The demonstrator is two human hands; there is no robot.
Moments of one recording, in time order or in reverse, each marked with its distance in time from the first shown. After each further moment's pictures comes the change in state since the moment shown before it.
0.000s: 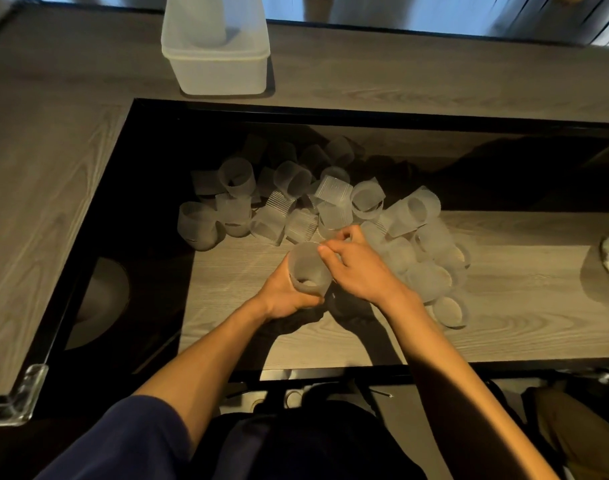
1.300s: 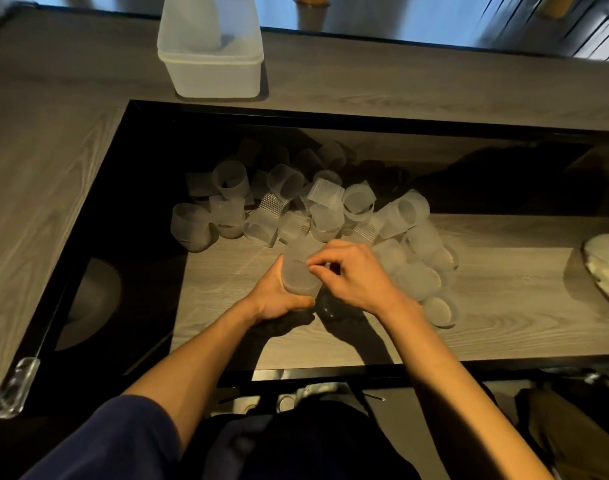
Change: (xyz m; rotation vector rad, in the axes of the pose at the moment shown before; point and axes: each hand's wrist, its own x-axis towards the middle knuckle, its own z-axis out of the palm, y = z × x) left_hand -0.005 0.002 -0.004 0.016 -0.067 -0.020; right_hand -0.025 -0.015 -0.011 -0.015 0.154 -0.284
